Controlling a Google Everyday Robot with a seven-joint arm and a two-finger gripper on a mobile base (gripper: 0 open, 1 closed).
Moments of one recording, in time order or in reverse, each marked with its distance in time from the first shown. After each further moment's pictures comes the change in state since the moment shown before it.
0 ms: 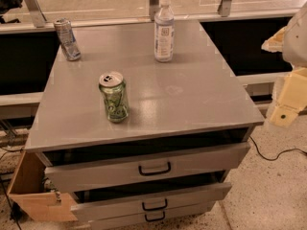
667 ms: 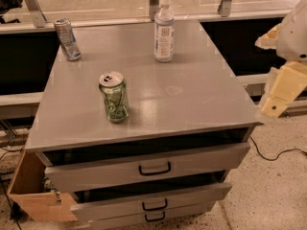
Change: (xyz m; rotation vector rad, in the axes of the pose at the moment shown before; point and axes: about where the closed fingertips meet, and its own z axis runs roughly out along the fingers) arm -0.006 -0.019 0.010 -0.003 -0.072 0.007
